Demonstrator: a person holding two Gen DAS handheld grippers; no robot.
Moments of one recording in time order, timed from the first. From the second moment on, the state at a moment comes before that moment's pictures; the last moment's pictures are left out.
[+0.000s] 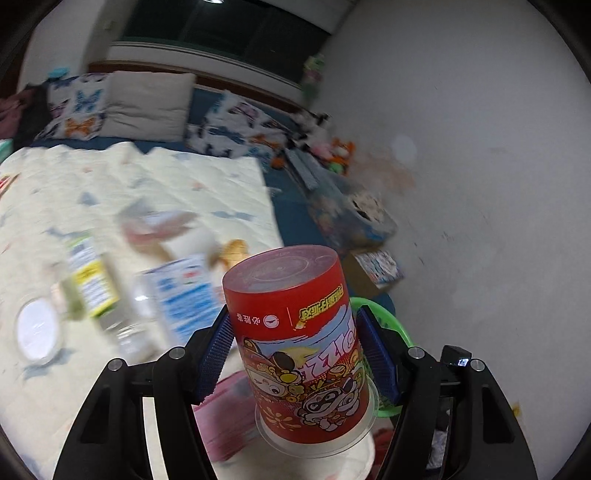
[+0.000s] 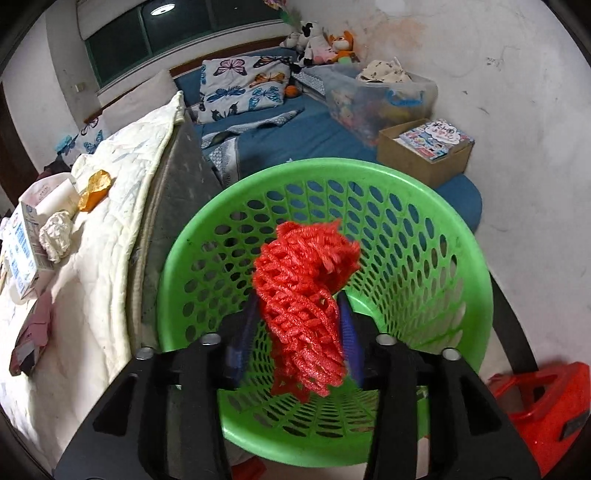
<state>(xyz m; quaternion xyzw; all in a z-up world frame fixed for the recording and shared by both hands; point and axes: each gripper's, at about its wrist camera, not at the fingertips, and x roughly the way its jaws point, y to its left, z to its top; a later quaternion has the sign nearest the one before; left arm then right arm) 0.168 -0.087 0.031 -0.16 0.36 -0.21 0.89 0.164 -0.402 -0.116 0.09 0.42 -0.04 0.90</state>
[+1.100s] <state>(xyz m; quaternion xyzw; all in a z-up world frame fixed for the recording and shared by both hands) 0.260 -0.346 -0.077 0.01 0.53 -0.32 0.78 0.059 -0.448 -0.119 0.17 0.36 -0.11 0.91</state>
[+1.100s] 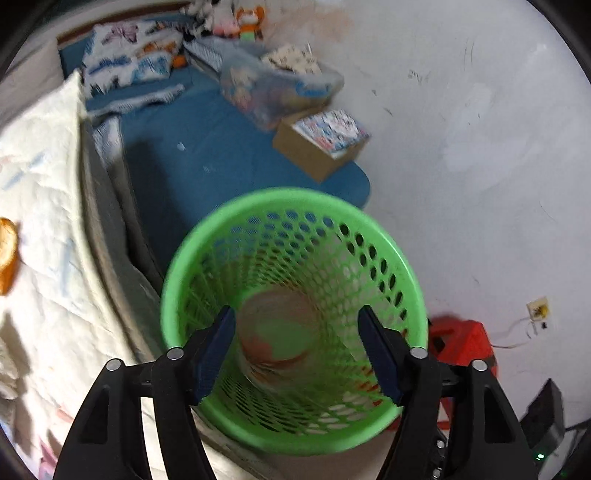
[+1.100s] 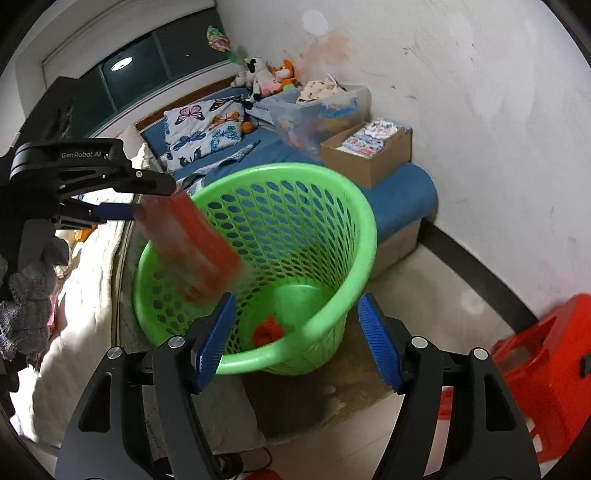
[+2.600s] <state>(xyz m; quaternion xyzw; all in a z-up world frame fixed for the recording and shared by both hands) 0.137 0.000 0.011 -0.08 0.35 -0.13 0.92 0.065 -0.232 -0.057 0.09 0.37 0.09 0.92</state>
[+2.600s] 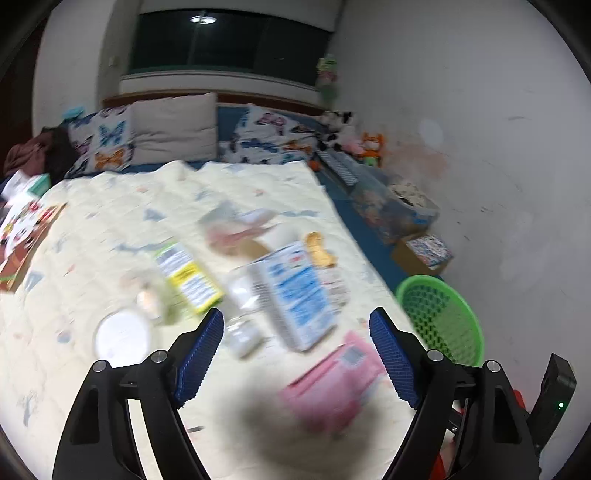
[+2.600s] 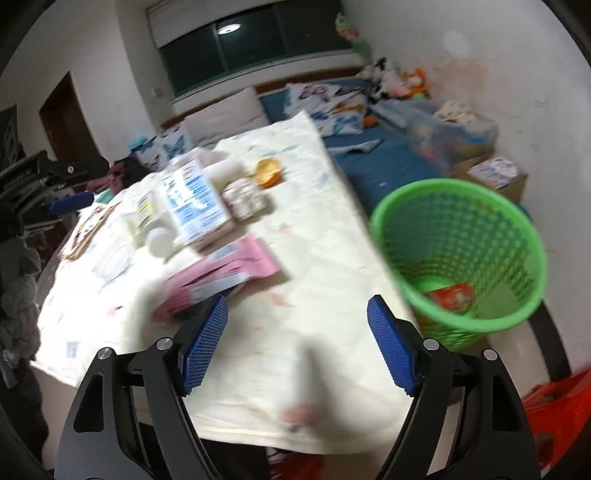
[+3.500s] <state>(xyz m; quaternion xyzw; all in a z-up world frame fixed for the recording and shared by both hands) 0.120 0.153 -0.069 -0.08 0.42 -0.02 0.91 0.146 -0.177 -0.096 0.24 0.43 0.13 0.86</state>
